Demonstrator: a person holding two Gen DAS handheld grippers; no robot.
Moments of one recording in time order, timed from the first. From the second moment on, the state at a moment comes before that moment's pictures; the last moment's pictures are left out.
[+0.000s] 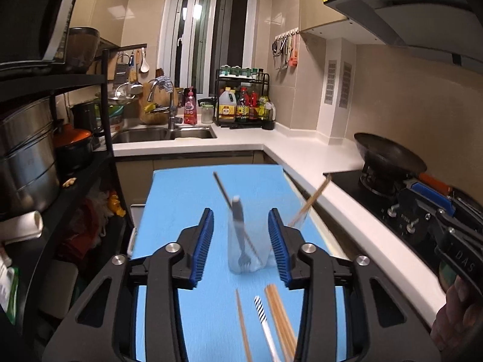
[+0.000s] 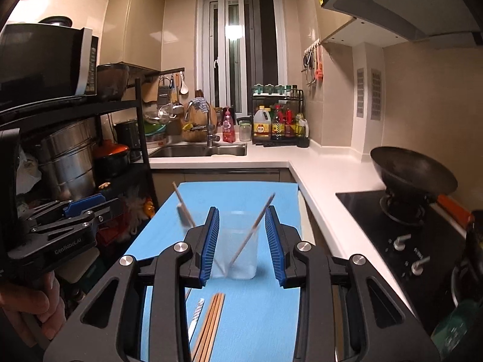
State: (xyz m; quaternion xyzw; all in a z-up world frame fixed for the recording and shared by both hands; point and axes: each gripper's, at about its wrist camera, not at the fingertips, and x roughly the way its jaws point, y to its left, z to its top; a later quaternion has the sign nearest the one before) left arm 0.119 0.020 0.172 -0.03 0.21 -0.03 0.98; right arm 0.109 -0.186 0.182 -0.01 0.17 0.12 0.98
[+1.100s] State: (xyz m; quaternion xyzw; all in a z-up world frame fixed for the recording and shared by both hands) left arm 0.057 0.025 -0.037 -0.15 0.40 -0.04 0.90; right arm 0.093 -0.158 -0.032 0.04 0.42 0.18 0.89
